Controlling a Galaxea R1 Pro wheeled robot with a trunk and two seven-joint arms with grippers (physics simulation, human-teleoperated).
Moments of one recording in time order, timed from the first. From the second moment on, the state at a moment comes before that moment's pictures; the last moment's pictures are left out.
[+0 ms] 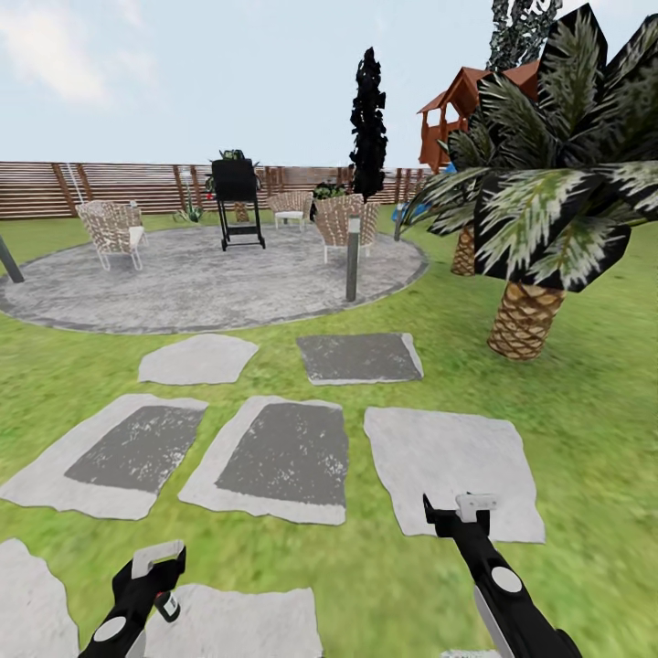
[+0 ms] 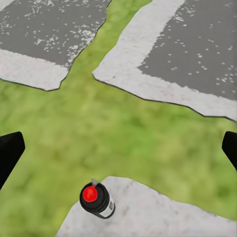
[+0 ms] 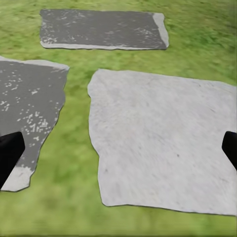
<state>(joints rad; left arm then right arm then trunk) -0.37 0.13 0.11 -0.49 0.11 -0.24 0.07 -0.32 -0.06 0.01 -0.90 0.00 -0.12 0.00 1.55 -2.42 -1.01</state>
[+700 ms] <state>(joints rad) -0.38 0.13 0.11 -0.49 0.11 -0.24 0.07 -0.32 -0.06 0.00 -0.90 0.00 -0.12 0.00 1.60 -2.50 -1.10</state>
